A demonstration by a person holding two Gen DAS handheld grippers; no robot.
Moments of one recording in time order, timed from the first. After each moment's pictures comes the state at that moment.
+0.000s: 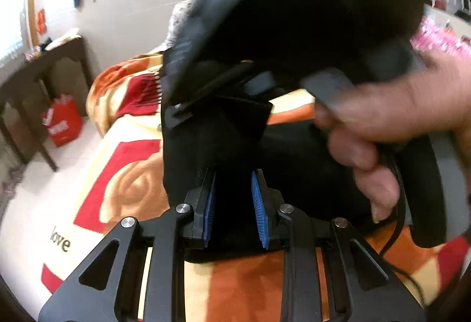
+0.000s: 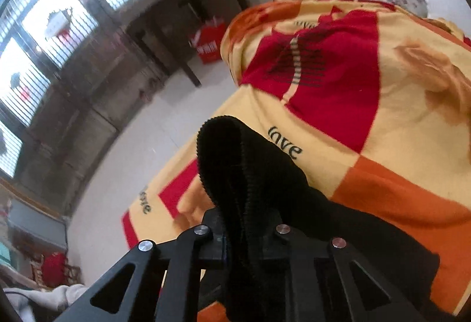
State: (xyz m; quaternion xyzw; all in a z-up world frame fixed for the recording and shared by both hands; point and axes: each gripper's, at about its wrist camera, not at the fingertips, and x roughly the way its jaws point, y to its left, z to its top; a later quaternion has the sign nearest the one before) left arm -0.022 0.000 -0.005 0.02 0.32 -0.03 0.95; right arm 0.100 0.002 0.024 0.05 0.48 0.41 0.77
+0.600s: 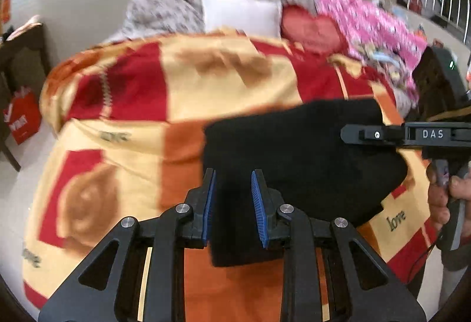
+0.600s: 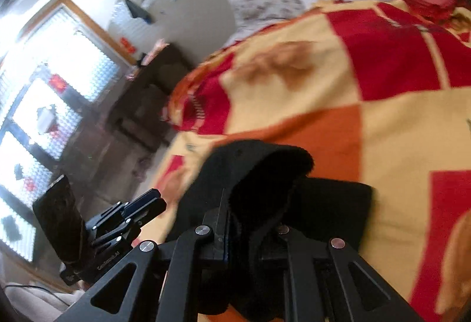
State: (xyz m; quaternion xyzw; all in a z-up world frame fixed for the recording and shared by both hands) left arm 0.008 -0.040 0.005 0.00 0.38 -0.12 0.92; right arm 0.028 -0.231 0.007 0.19 0.44 0.27 0.83
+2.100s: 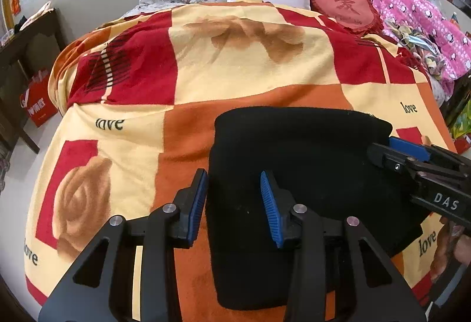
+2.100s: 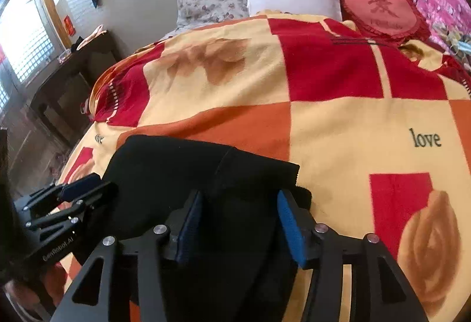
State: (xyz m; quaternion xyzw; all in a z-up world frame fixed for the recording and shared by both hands) left arm 0.054 -0.056 -0.018 0.02 0.43 -0.05 0.90; right arm 0.034 -0.209 -0.015 0.09 0.44 0.12 0.88
